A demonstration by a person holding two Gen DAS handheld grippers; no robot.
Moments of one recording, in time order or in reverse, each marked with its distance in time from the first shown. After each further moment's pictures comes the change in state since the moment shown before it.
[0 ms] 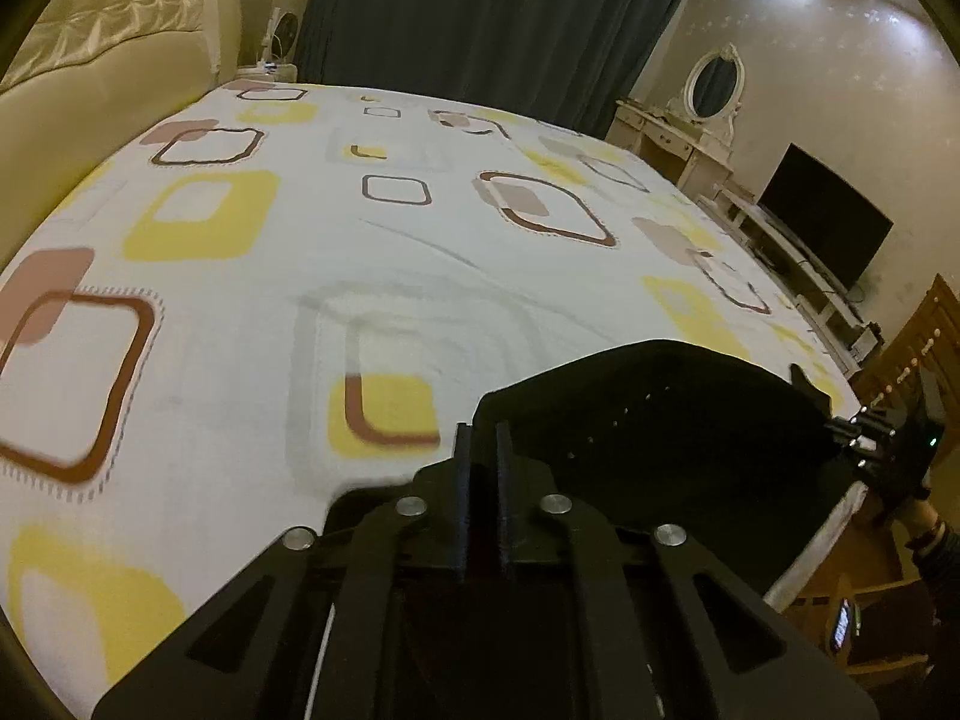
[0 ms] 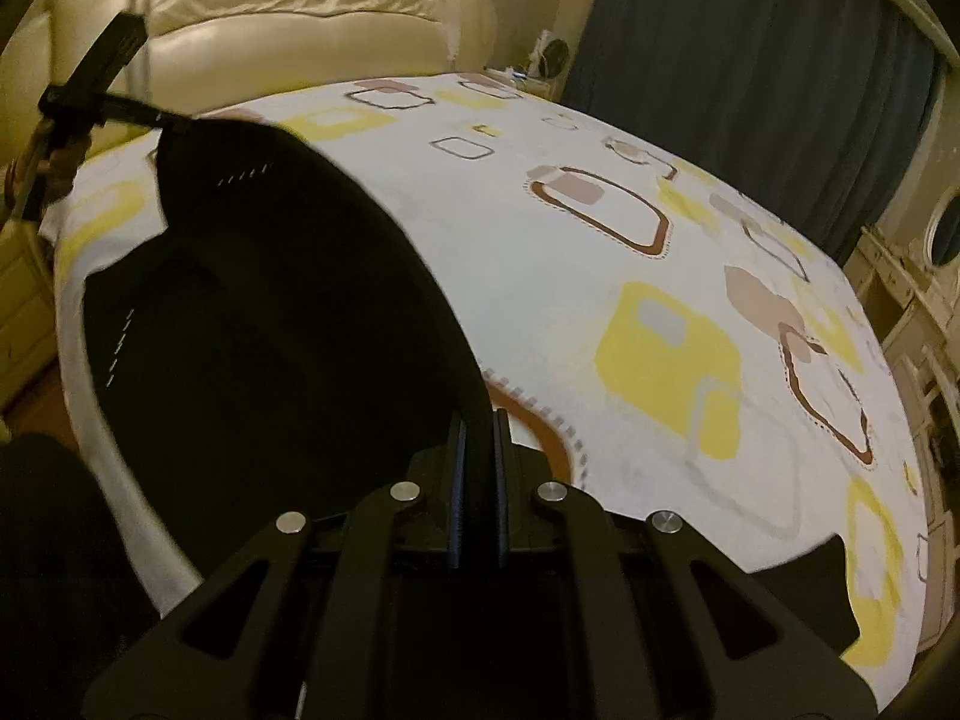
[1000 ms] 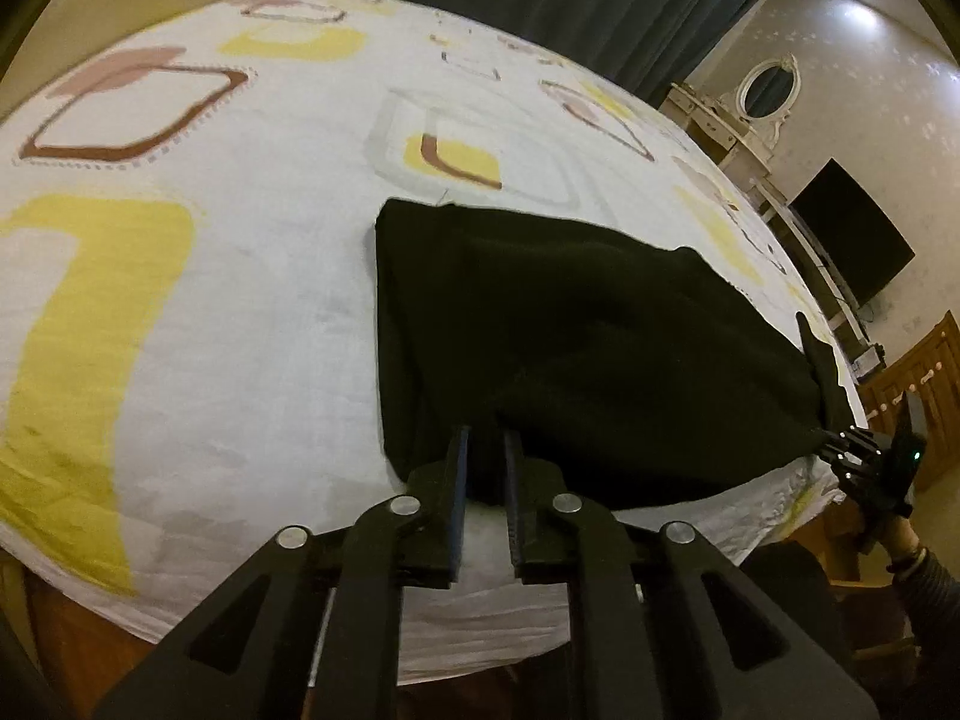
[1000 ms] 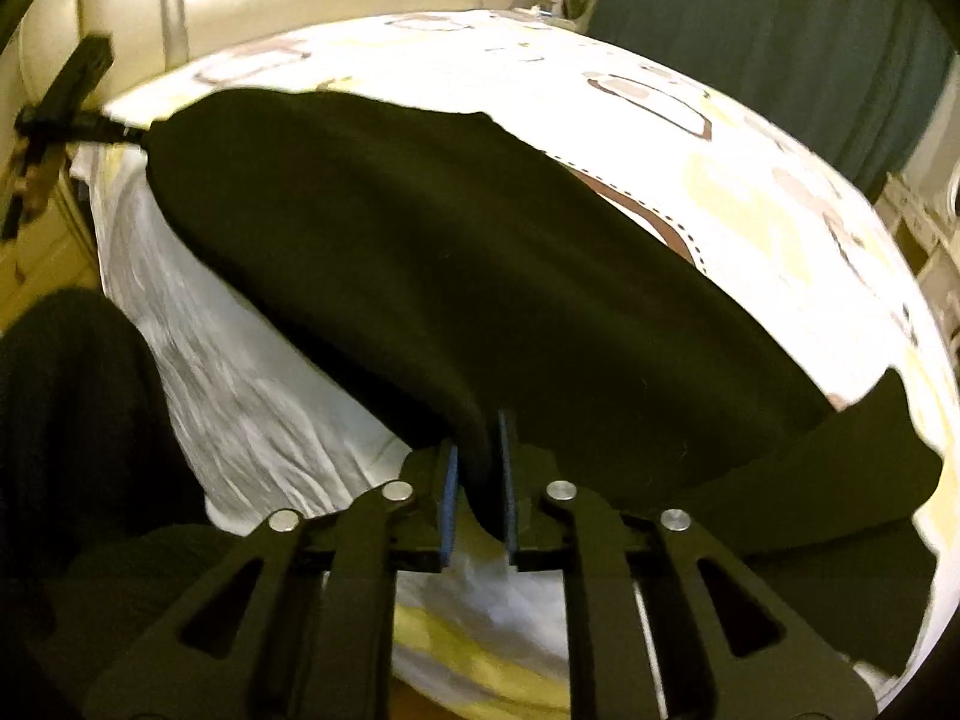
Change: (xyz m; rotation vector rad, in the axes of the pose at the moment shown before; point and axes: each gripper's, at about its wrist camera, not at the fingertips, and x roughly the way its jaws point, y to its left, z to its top) left arm -0.019 0.025 -0.157 -0.175 0.097 0.019; right arm -0.019 0.061 -0.101 0.106 0.129 0.112
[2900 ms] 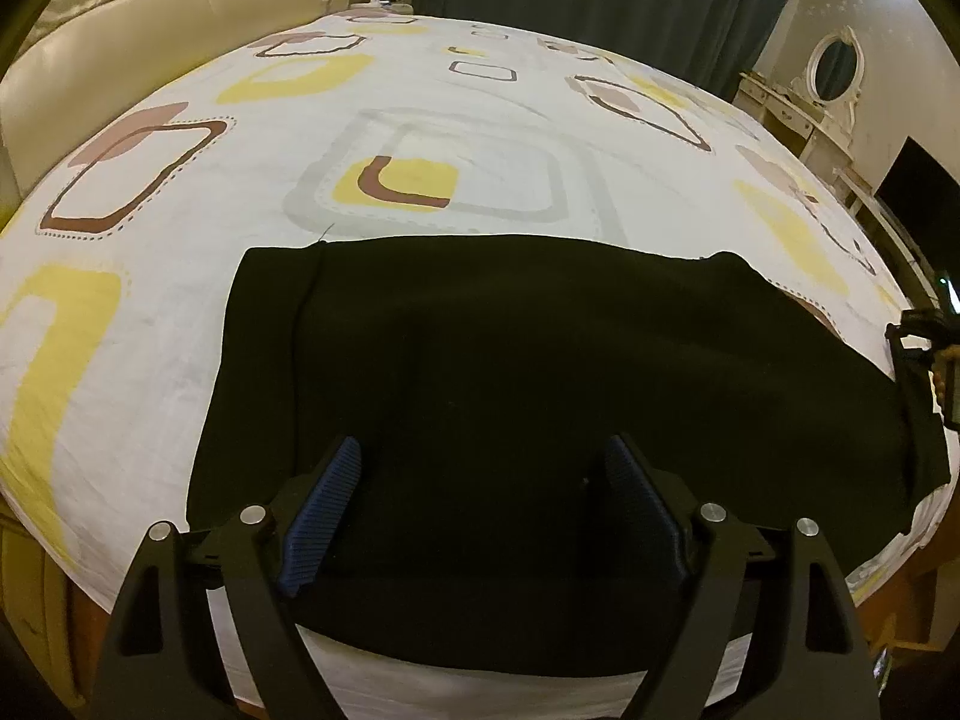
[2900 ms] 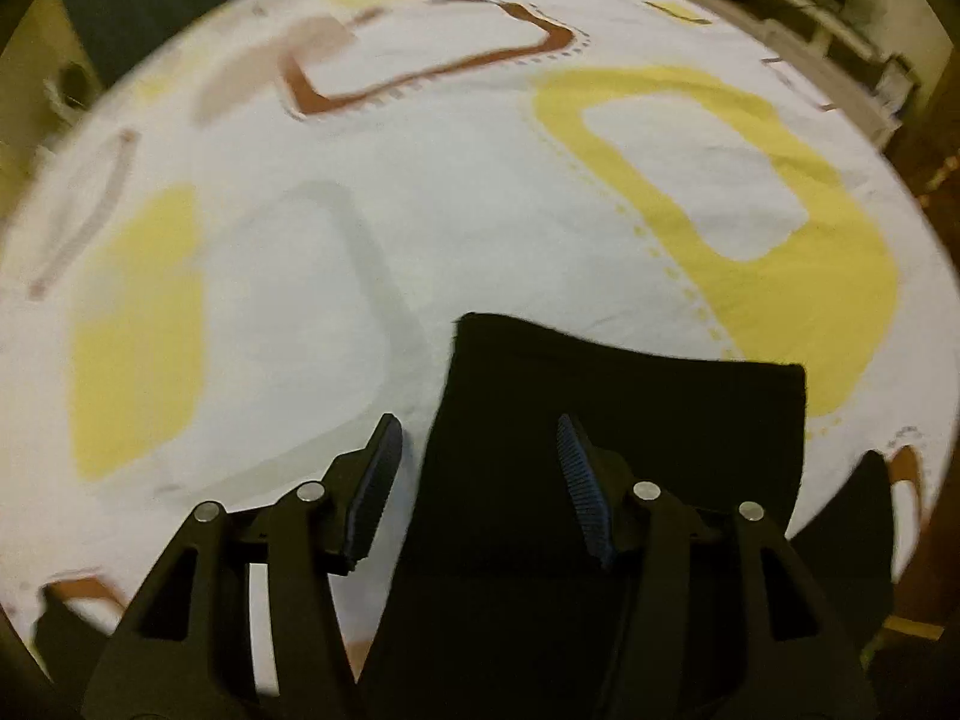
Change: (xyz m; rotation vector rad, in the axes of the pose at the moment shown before) left arm 0.072 -0.102 0.024 0.012 -0.028 0.276; right arm 0.047 -0.369 0.019 0.987 0.269 -0.502
